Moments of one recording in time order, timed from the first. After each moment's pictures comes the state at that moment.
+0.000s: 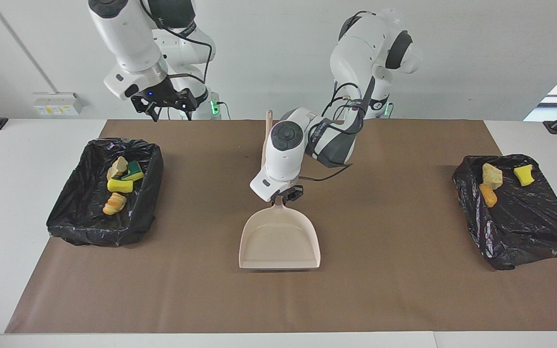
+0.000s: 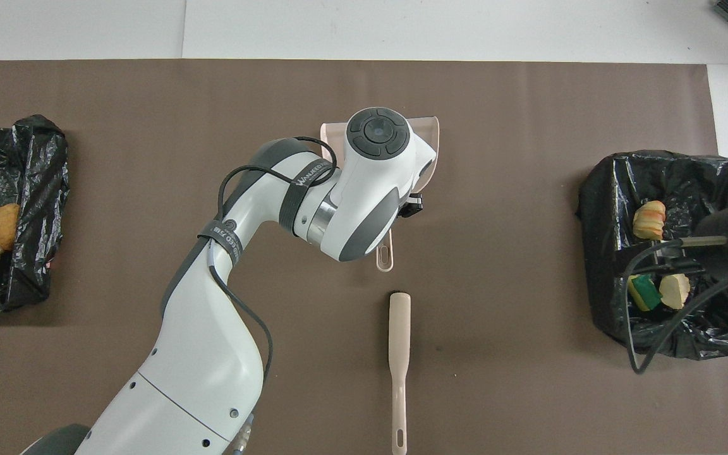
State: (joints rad) left arm -0.65 0.74 -0.05 -1.16 -0.09 1.88 -0.61; right arm 0.09 -0.14 -0.05 -1.75 0.04 1.51 0.05
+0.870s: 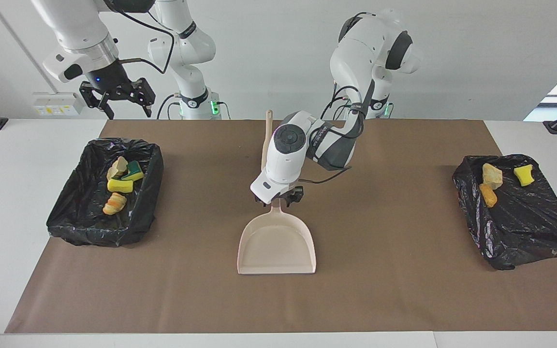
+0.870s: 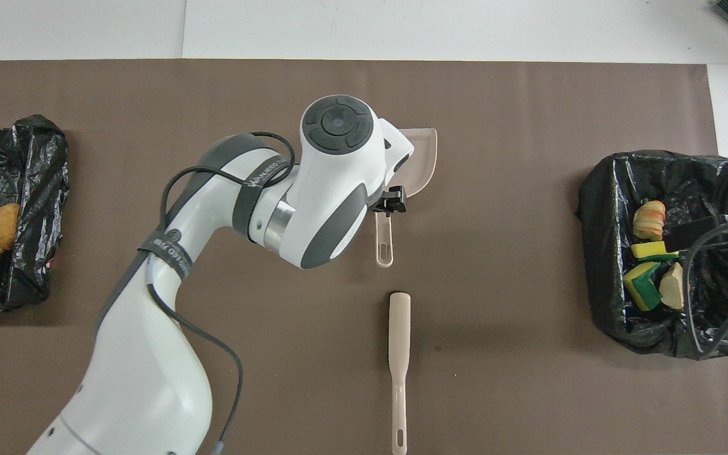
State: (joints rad) left arm -0.59 0.49 -0.02 -1.38 -0.09 1.88 -0.47; right arm 0.14 -0.09 -0.17 -1.64 0.00 1.51 -0.06
